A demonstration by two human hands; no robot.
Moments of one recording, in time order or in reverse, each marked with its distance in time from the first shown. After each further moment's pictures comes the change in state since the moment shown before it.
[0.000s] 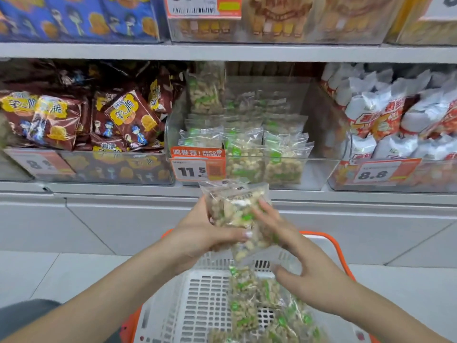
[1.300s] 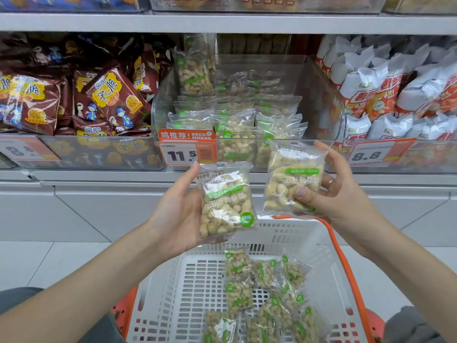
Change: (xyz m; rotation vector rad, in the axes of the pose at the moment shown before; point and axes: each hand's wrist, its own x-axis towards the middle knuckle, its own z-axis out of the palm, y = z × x) left_hand -0.009 0.016 -0.003 -0.359 -0.200 -0.249; right_hand 0.013 0.013 -0.054 0.634 0.447 0.175
